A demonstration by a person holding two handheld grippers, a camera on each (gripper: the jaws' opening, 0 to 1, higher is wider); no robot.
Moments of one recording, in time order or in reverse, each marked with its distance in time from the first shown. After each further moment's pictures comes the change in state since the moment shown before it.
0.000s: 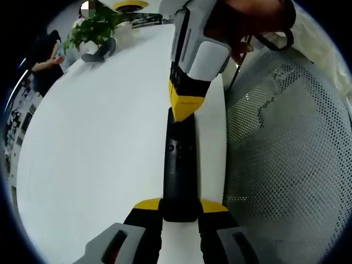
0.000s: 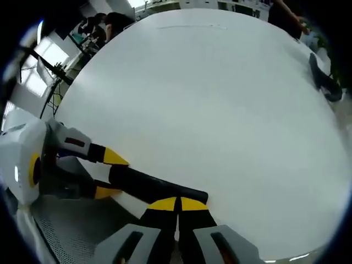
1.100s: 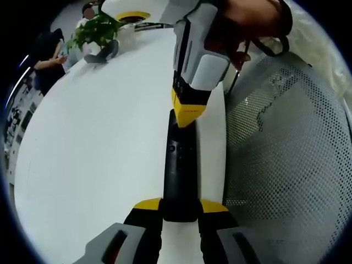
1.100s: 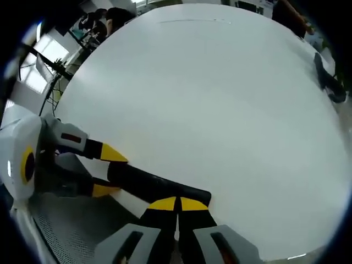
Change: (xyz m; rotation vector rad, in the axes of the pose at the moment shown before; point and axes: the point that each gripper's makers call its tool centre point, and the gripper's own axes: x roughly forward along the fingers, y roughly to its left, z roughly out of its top) left arm 0.000 0.000 0.000 -0.017 -0.037 -0.009; right arm 0.006 -0.001 -0.005 0.010 0.040 0.003
